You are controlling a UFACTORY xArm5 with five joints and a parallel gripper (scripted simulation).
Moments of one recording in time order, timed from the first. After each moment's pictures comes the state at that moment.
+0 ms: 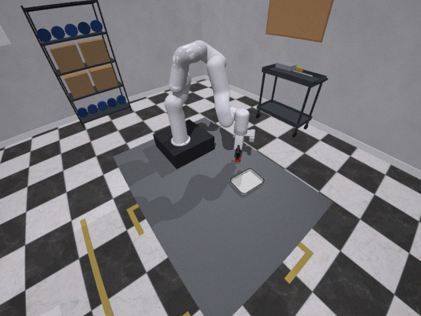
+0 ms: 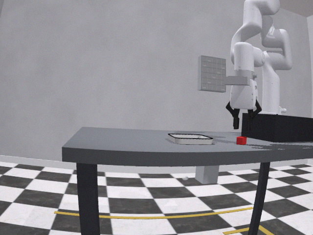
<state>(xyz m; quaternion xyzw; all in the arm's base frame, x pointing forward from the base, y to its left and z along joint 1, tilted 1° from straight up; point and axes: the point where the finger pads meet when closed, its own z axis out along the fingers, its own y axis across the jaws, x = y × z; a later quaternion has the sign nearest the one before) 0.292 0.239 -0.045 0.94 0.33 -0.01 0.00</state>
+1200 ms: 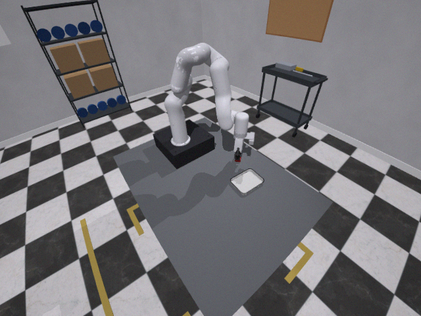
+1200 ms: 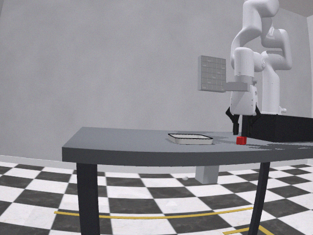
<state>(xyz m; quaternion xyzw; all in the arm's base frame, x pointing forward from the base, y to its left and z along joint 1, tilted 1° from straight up) 0.292 0.239 -0.064 0.94 0.33 -0.01 0.00</state>
